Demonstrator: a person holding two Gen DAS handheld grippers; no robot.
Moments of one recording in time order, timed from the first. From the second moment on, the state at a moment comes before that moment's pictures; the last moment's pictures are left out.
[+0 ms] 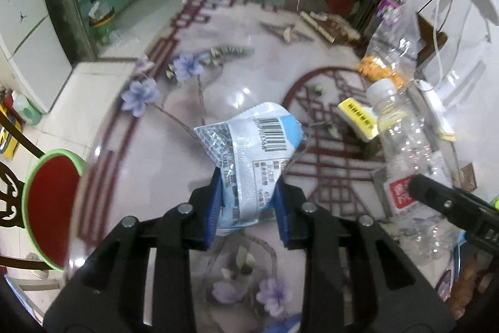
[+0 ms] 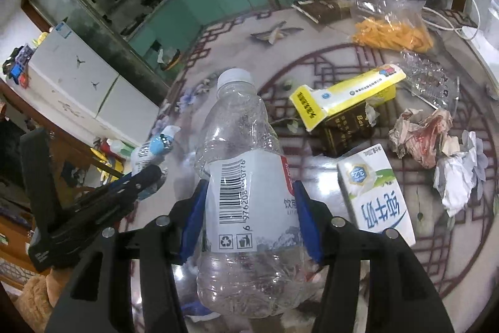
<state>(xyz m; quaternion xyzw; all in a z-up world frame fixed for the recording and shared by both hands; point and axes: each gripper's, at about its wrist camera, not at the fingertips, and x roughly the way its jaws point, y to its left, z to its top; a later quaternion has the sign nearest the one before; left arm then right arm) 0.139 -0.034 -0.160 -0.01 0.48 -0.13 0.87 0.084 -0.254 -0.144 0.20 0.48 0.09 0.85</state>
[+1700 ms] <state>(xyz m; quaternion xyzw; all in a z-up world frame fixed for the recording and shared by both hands) 0.062 0.162 -0.079 -0.02 0.40 -0.07 0.91 0.048 -0.059 -0.066 0.14 0.42 0.17 0.88</state>
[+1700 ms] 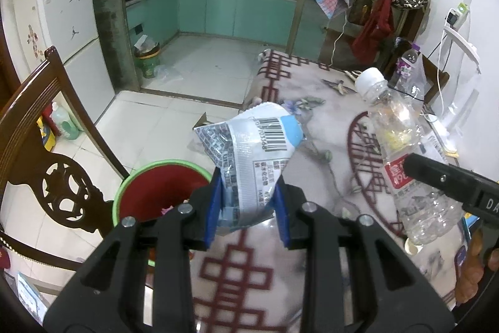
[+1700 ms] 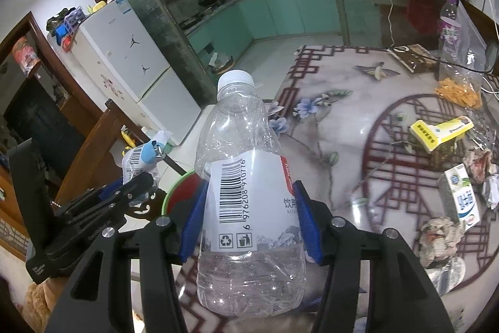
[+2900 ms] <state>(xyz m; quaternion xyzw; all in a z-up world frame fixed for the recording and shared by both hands) 0.109 0.304 -0.135 -0.05 0.46 -0.02 0.88 0.112 0.103 -0.116 0.11 0.50 0.21 0.83</state>
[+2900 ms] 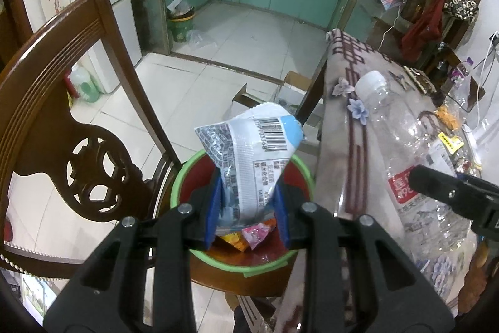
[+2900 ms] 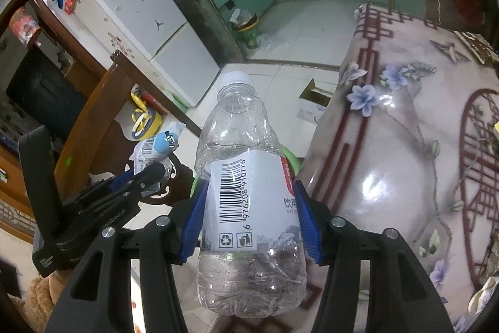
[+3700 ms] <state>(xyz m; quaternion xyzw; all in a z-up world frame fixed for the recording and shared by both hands) 0.137 0.335 -0.166 -0.07 0.49 0.00 0.87 0.138 0.141 -0.152 0.08 0.54 0.20 0.81</state>
